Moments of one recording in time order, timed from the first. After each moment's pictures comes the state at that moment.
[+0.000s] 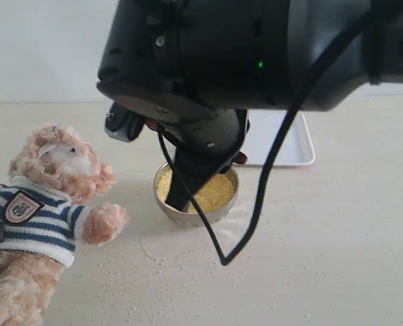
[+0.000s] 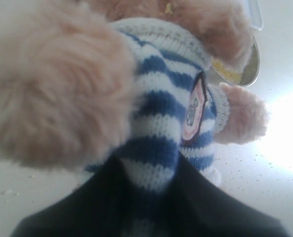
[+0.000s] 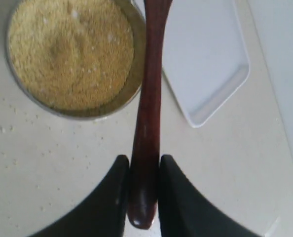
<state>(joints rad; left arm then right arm) 0.38 1.04 -0.38 -1.09 0.90 1.03 1.06 1.82 -1.48 -0.68 1.22 0.24</state>
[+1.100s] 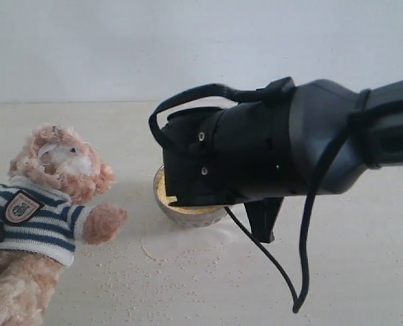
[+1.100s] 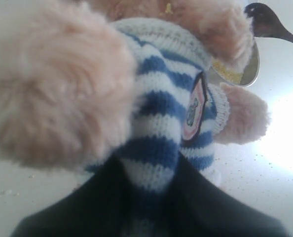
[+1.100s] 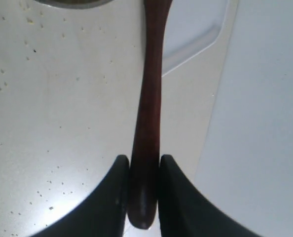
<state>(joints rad) 0.38 1.04 -0.38 -1.09 0.90 1.03 1.04 1.84 -1.20 -0.97 1.22 0.13</state>
